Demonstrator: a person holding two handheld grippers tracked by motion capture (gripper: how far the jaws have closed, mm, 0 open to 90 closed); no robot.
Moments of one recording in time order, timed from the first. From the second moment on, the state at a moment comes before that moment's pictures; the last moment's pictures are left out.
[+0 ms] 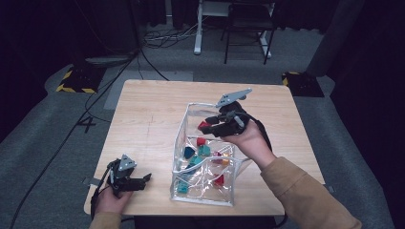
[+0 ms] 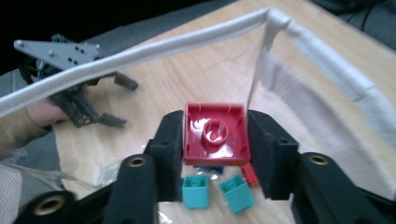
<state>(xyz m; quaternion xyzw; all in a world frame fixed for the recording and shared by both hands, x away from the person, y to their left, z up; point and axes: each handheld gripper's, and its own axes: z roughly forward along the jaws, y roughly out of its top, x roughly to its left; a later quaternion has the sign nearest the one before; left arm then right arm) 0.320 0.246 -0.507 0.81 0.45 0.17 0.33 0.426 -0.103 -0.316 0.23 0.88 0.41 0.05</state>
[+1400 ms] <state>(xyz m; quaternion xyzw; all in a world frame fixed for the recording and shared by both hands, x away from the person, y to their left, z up) 0.319 0.246 -0.507 0.81 0.45 0.17 0.33 0.395 -0.311 -0.316 0.38 0.79 0.44 0.19</state>
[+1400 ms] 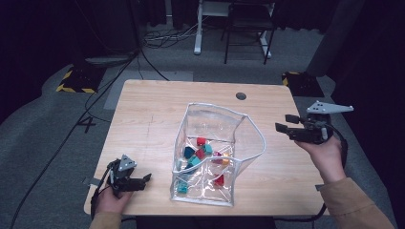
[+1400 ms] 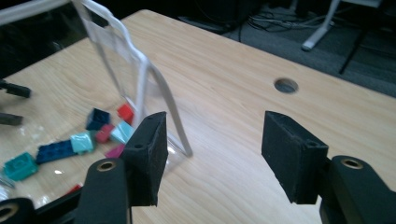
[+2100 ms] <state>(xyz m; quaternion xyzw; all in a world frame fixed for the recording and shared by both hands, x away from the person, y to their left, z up) 0.319 0.246 -0.507 0.81 0.45 0.17 0.33 0.355 -0.398 -0.439 0.49 0.76 0.39 0.16</state>
